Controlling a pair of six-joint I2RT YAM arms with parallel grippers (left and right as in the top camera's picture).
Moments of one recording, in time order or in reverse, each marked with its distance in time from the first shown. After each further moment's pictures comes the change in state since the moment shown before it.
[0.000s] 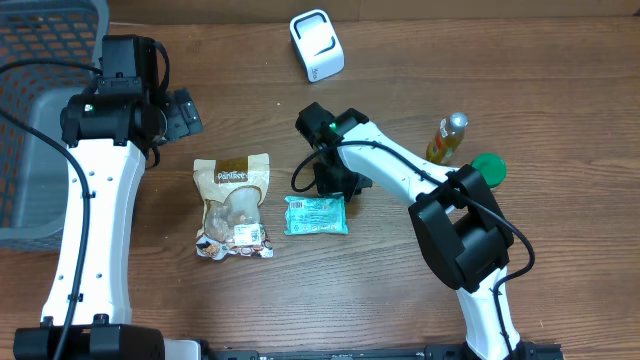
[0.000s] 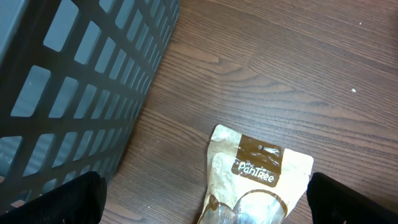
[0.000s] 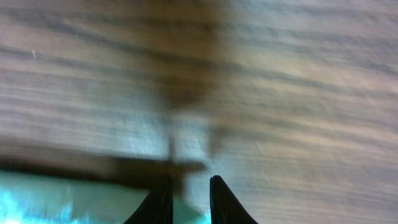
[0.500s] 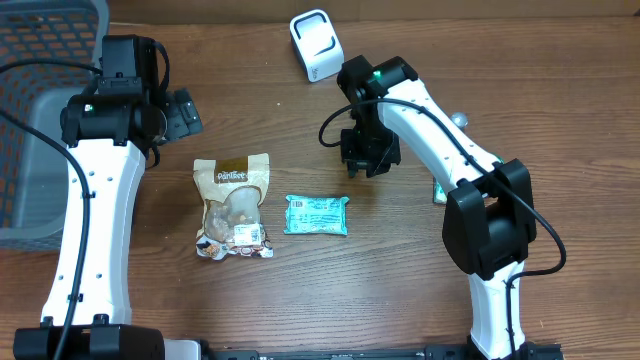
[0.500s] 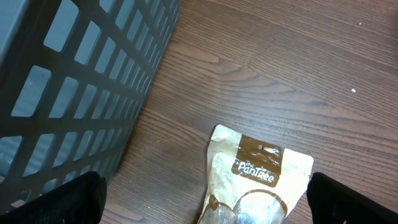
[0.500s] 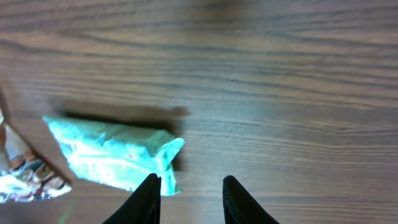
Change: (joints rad) left arm 0.000 0.000 0.000 0.000 0.000 0.000; right arm -0.169 -0.008 0.229 -0.298 -0.217 -0.045
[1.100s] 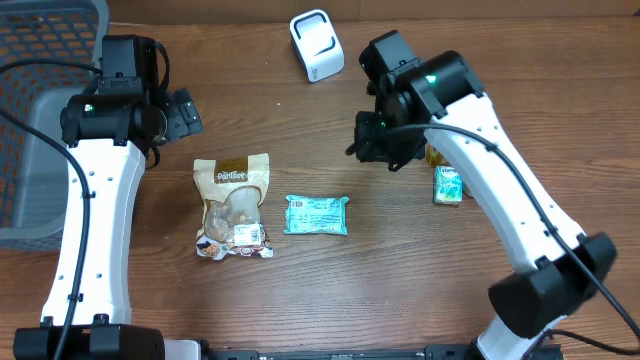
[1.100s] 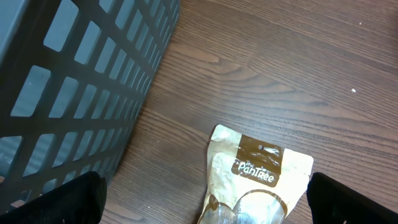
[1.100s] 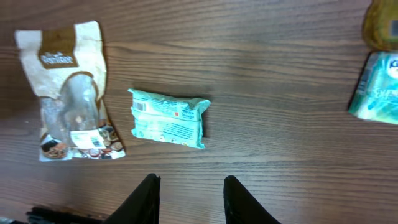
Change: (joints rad) left arm 0.000 0.000 0.000 0.000 0.000 0.000; right arm 0.022 -0.347 0.000 -0.042 0.041 0.054
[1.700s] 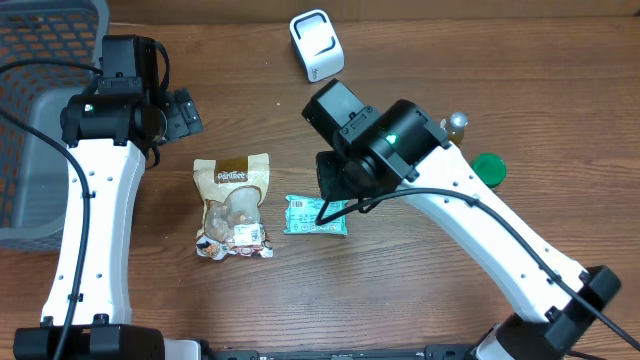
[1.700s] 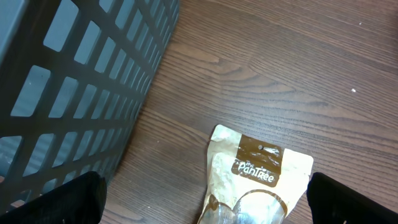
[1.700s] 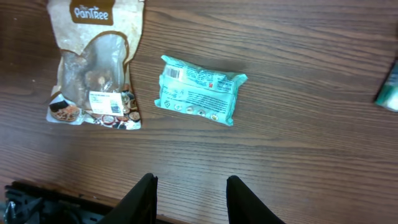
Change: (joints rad) left arm 0.000 0.000 0.000 0.000 0.000 0.000; right arm 0.254 -0.101 -0.064 0.020 0.134 0.105
